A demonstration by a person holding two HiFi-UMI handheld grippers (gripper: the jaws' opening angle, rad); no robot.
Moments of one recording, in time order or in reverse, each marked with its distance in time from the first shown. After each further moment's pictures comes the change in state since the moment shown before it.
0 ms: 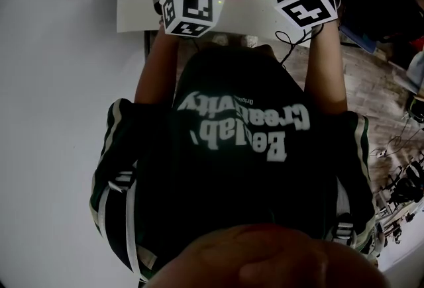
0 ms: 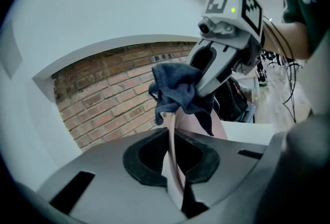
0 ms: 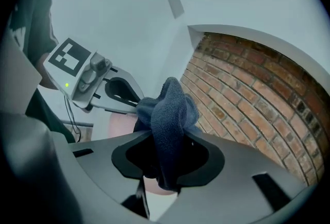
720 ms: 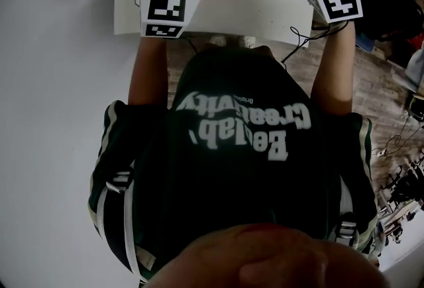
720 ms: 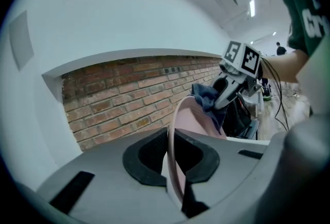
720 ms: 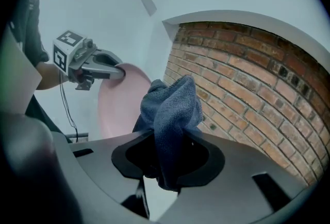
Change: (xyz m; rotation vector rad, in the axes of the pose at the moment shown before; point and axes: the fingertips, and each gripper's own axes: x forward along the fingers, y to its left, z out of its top) left arm -0.023 0.035 0.034 -0.097 -0.111 0.018; right arm -0.023 -0.051 -0.065 0.185 0.038 -0.041
